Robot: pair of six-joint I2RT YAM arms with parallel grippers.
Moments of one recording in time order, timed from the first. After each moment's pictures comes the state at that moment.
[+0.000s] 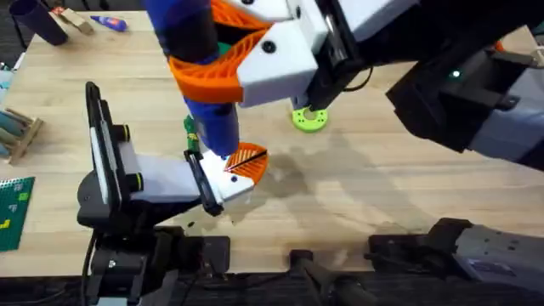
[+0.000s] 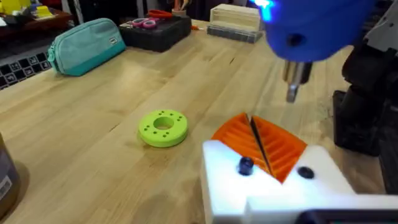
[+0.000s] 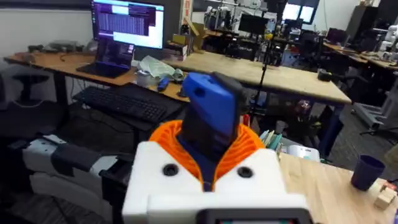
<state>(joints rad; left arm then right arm) -0.01 0.00 0.01 -0.11 1.11 0.05 0.72 1.32 0.95 0.75 -1.06 0.18</state>
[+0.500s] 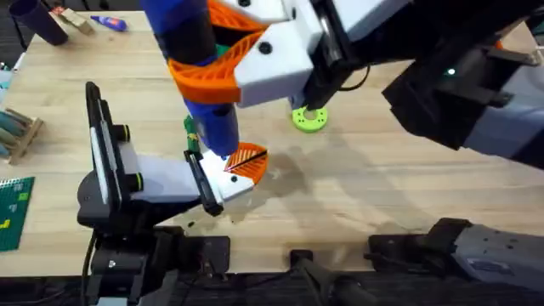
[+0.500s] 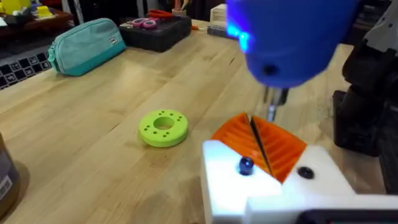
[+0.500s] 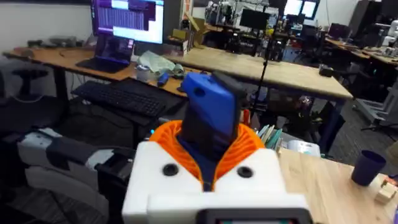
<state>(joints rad) -0.01 0.00 0.01 -0.11 1.11 0.05 0.72 1.33 0.96 0.74 -1.07 0.16</state>
